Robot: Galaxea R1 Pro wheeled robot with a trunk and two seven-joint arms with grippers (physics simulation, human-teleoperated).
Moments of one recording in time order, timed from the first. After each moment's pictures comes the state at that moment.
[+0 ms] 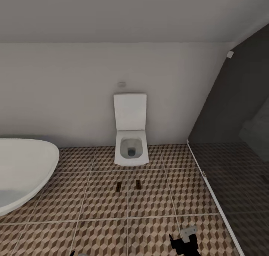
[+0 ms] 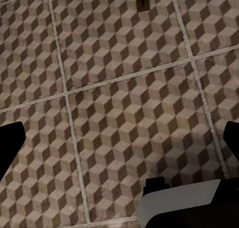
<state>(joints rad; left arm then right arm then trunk) -0.37 -0.04 -0.78 0.07 0.47 -0.60 0.24 -0.48 -0.01 0.35 -0.02 -0.11 -0.49 -0.06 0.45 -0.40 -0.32</state>
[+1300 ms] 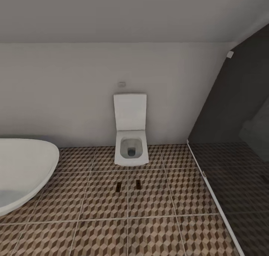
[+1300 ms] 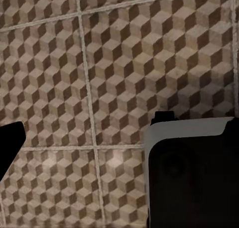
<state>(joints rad) -0.35 -0.04 -0.74 0.07 0.60 -0.37 0.26 -0.36 0.00 0.34 -0.02 -0.11 -0.05 -0.06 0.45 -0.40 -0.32</state>
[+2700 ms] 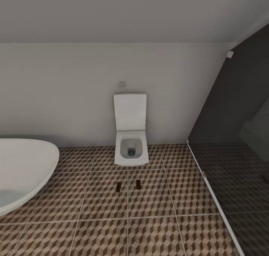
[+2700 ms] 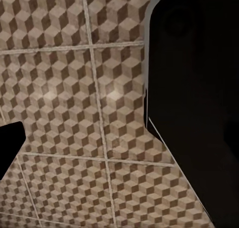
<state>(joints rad) -0.12 -0.04 -0.72 0.07 0.67 -0.32 0.25 -0.31 0.01 0.34 -0.02 -0.30 0.01 -0.05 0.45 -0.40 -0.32</state>
